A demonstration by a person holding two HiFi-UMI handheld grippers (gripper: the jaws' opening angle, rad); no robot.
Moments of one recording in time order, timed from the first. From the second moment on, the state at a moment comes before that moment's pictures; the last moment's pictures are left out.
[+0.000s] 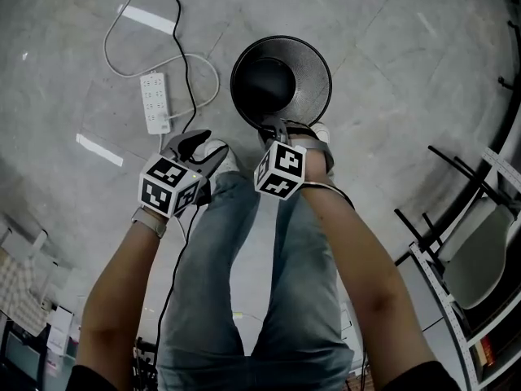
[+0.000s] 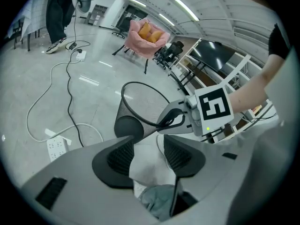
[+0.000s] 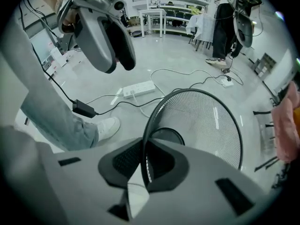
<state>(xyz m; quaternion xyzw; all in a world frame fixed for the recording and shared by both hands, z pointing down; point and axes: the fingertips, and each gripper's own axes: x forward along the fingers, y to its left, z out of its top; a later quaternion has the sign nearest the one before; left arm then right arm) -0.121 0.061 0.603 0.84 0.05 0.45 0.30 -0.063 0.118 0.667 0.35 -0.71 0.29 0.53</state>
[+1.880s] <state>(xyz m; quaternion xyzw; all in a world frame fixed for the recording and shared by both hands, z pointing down) 0.021 0.060 0.032 0.96 -0.04 0.12 0.27 0.080 0.083 0.033 0.58 -0.76 0.27 -0.10</state>
